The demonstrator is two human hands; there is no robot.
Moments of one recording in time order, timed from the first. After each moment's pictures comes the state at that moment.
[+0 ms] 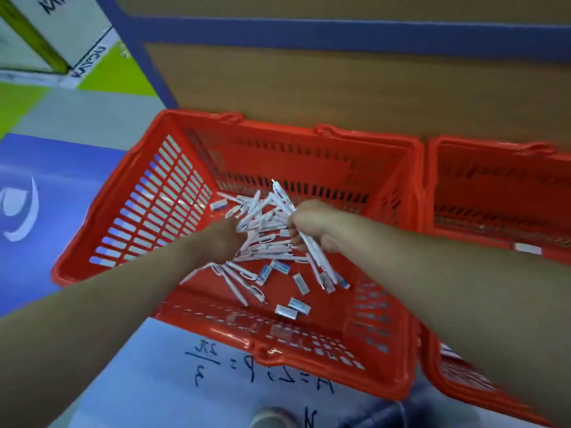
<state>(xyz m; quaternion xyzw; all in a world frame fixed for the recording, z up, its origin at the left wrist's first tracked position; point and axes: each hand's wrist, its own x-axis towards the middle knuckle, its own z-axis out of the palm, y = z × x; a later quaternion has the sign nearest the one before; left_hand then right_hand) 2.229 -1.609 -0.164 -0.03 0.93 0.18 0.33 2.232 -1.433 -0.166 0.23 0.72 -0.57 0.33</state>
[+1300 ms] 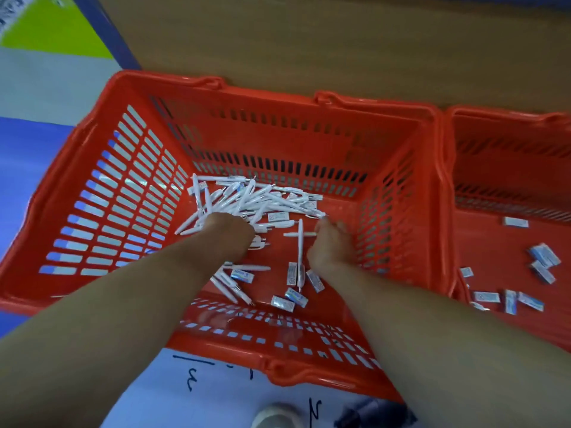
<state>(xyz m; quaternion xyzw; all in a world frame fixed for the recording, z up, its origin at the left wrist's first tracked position) 2.210 -1.584 -0.221 0.26 0.86 -0.28 0.33 2.276 -1.428 -0.257 0.24 0.92 -0.24 0.20</state>
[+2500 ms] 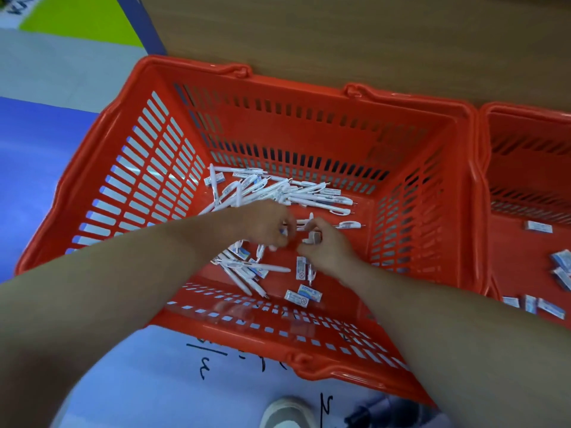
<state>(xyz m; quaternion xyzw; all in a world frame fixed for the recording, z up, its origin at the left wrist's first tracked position) 2.191 -1.587 -0.232 0.37 0.86 0.07 0.36 2.284 -1.449 -0.262 0.22 0.83 -0.48 0.20</state>
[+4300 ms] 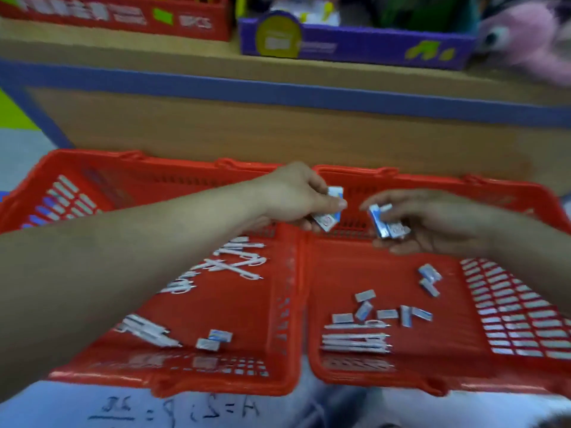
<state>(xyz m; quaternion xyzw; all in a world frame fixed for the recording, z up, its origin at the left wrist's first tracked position) 2.245 -1.386 -0.035 0.22 0.79 0.45 0.35 2.333 -1.177 -0.048 0.21 0.69 -0.65 0.25</state>
